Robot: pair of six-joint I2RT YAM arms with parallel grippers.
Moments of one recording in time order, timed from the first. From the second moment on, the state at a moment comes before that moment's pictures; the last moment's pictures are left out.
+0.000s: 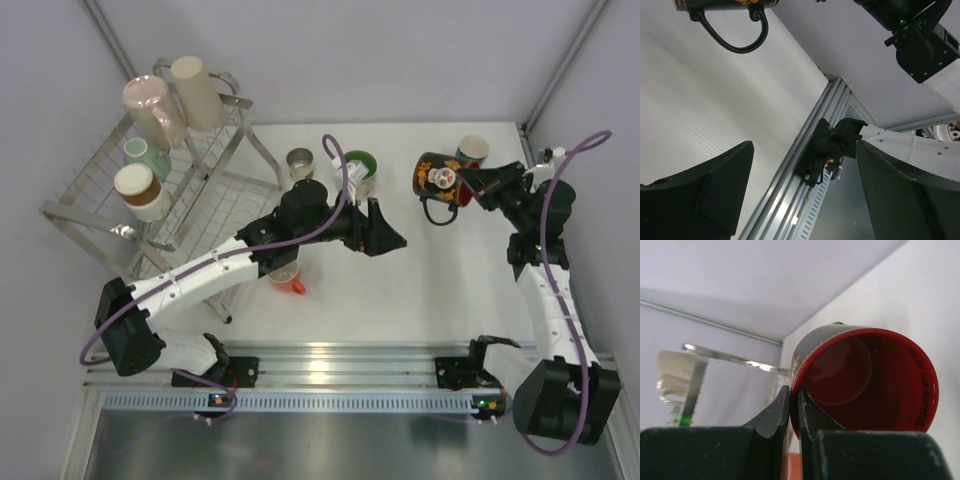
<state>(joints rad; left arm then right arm) -0.91 1.34 1.15 -0.05 0.32 -0.66 -0.16 1.01 0.74 0.16 -0.53 0.97</state>
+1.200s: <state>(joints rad) -0.91 1.55 1.26 0.48 0.44 -0.77 -0.19 0.70 0.74 0.56 -0.68 1.64</state>
